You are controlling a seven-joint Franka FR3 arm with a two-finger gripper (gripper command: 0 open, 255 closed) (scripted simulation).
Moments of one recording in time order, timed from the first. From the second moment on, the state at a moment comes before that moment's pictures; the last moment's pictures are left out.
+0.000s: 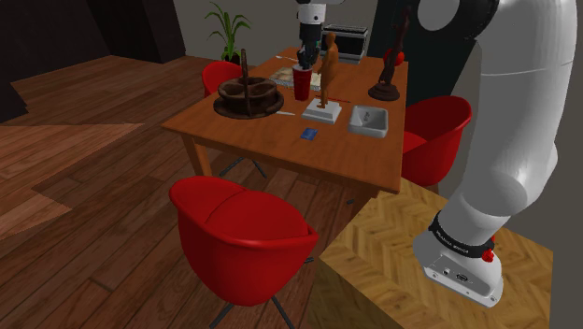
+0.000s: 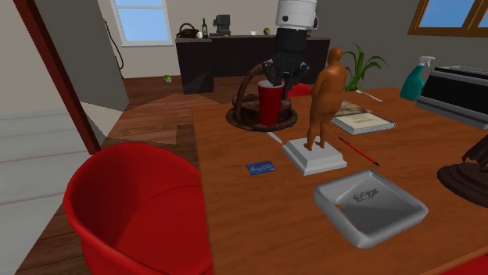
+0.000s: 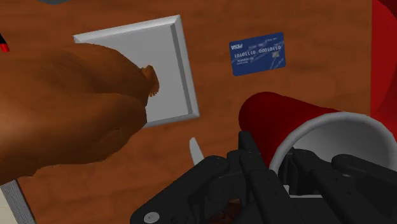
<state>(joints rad) -0.14 0.40 -0.14 -1.36 0.12 1.71 -0.49</state>
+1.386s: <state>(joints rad) -0.39 0.18 -0.30 -1.62 0.09 1.72 -0.91</state>
